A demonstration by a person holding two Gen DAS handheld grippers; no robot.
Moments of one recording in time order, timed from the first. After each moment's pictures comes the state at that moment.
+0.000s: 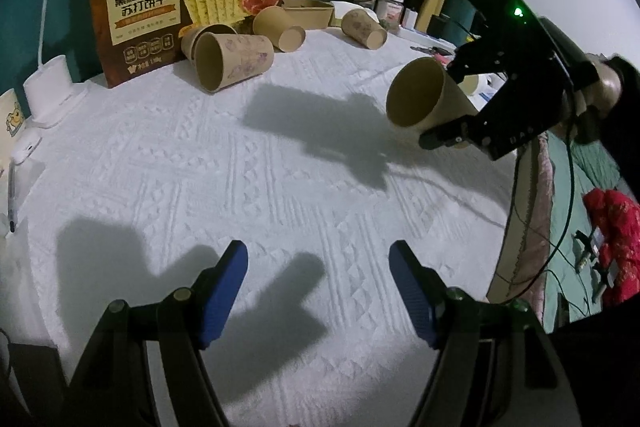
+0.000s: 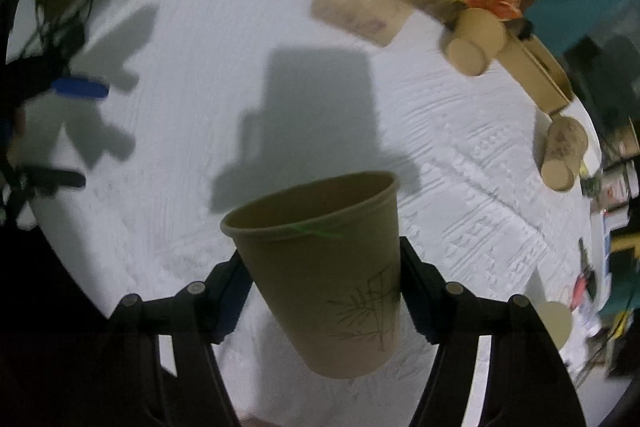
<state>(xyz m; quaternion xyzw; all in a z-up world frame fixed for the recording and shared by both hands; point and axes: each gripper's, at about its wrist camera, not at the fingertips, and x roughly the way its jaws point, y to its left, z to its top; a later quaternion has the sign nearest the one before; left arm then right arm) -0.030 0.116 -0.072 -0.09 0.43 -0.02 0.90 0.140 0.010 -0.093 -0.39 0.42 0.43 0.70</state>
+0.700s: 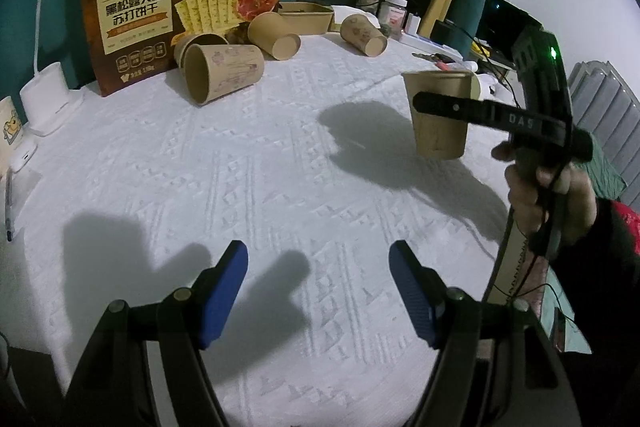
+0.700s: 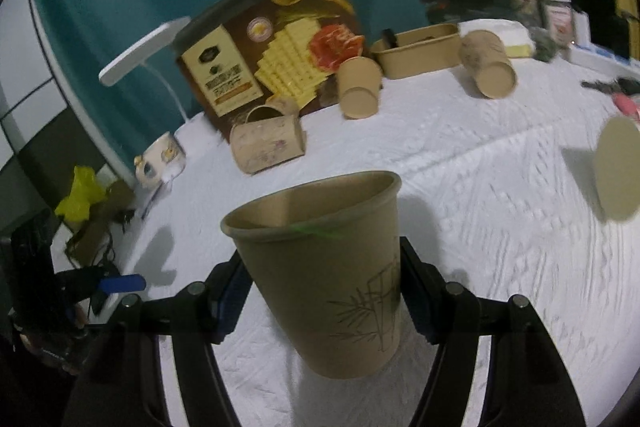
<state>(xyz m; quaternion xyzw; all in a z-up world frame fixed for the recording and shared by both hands) -0.009 0.101 -0.063 -0.09 0.43 -0.02 0.90 0.168 -0.095 -0.108 0.05 0.35 0.43 0.83</state>
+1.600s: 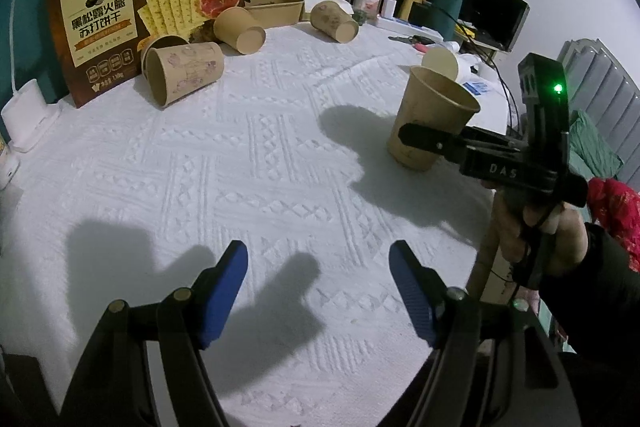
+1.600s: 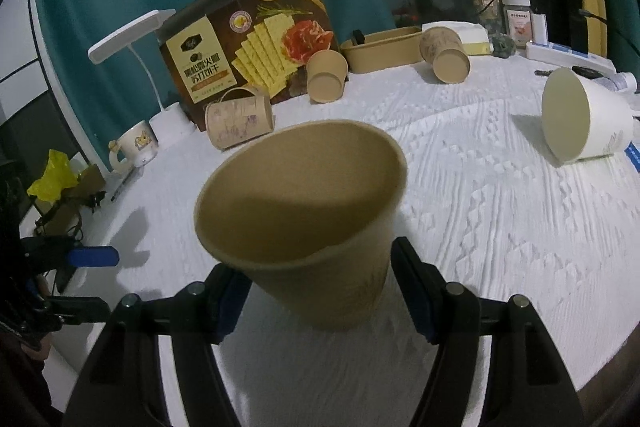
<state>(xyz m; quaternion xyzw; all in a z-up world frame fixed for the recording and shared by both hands) -0.001 0.069 -0.067 -0.07 0.44 -0.04 0.89 0.132 -0.121 -0.139 0.02 0.33 0.38 0.86</state>
